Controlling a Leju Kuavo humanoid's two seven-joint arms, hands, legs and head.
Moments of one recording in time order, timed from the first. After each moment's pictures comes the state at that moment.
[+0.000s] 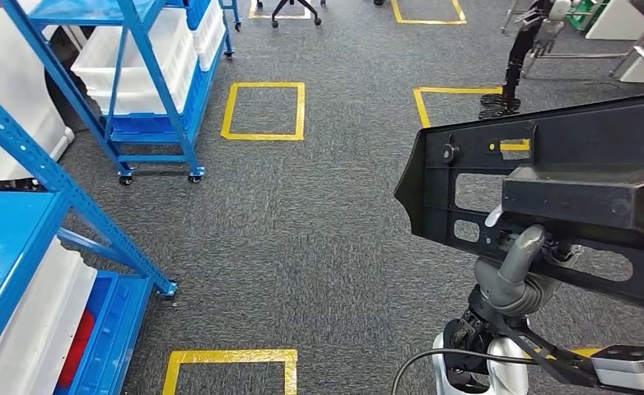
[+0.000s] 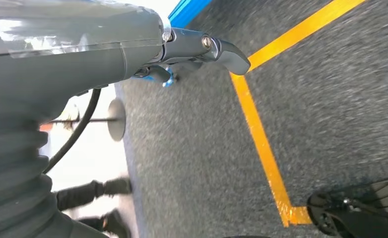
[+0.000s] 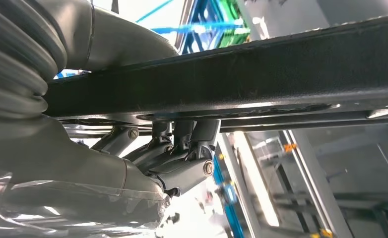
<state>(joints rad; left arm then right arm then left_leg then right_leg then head) -0.10 -0.21 0.91 -0.21 -1.38 0.13 0.06 0.00 0.27 0.03 -1.91 -0.29 0.12 -0.66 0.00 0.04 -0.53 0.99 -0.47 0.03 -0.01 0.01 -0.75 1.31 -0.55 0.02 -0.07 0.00</state>
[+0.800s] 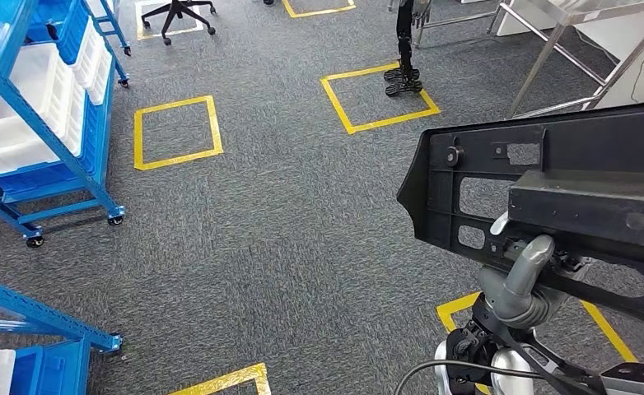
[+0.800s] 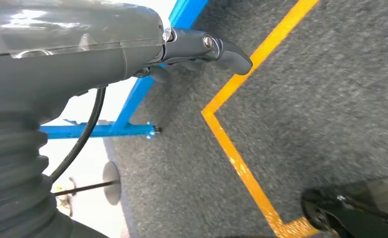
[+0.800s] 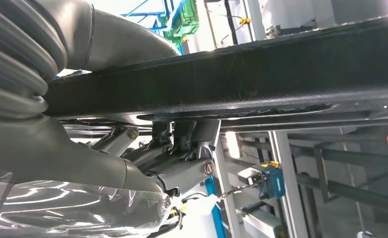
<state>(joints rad) -0.10 -0.22 0.91 -0.21 -1.39 0.14 0.05 0.05 0.28 0.05 -1.98 -0.27 0.12 -0.67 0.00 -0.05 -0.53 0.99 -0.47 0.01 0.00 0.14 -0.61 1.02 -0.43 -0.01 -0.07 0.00</state>
